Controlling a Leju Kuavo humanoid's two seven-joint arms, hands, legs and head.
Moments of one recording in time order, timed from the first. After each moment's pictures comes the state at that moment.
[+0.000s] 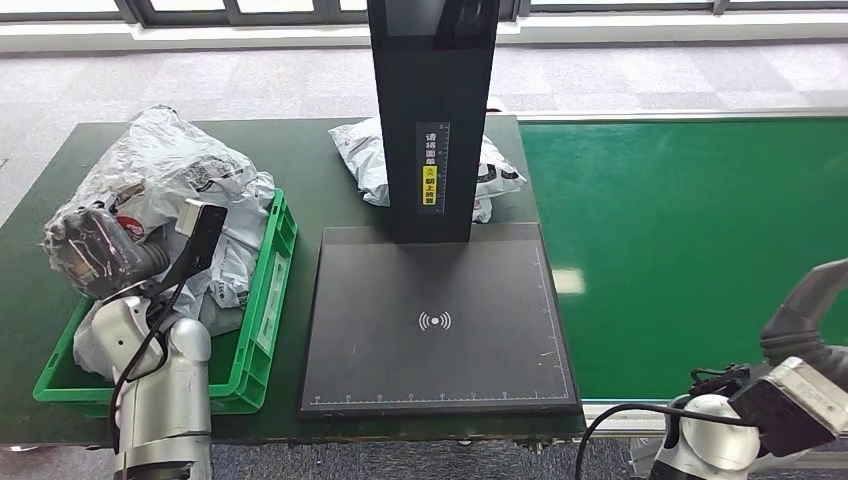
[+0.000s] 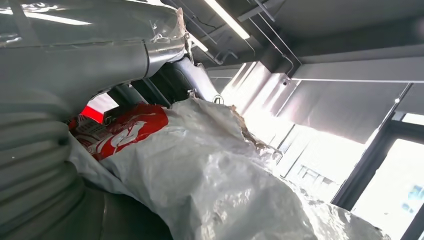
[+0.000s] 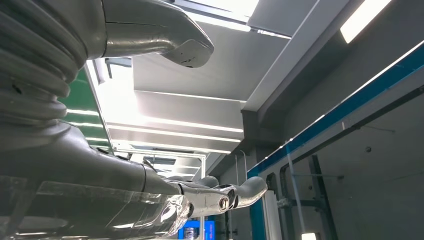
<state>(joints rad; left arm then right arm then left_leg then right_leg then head) -0.37 -0.26 0.38 -1.32 -1.54 0.69 0.01 -0.13 0.31 -0.34 -1.91 0.52 -0.70 -0.70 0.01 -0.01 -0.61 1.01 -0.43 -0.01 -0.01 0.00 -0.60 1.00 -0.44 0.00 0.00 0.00</state>
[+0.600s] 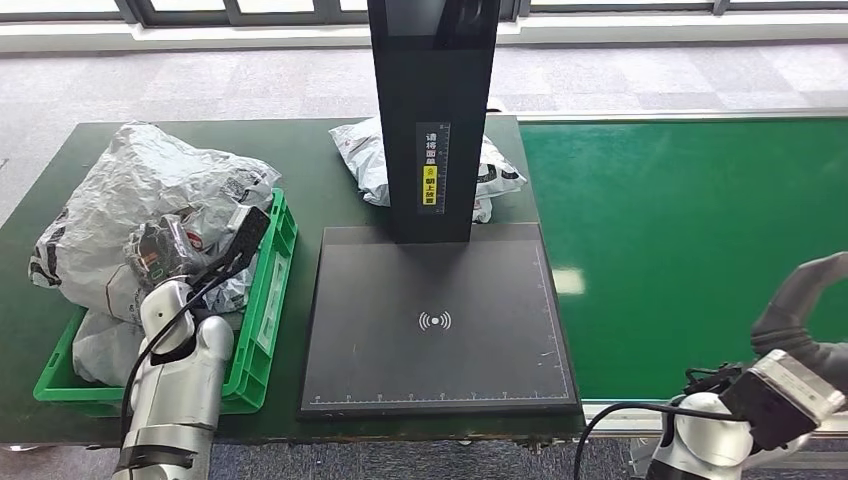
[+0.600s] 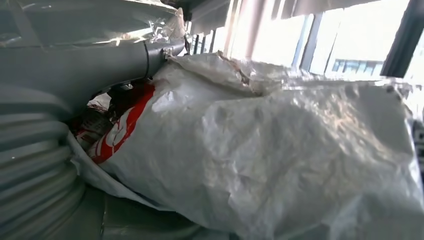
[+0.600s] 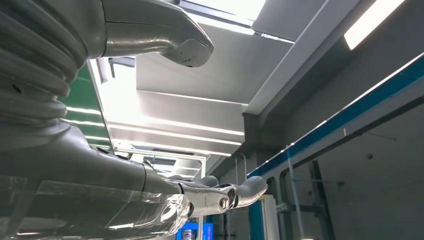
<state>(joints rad) -0.41 -0.16 0.23 -1.11 -1.57 0.33 0.30 -0.13 0.31 -0.34 -1.89 0.54 -0.70 -0.70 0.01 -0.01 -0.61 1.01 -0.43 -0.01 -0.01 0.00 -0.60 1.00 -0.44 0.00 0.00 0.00</state>
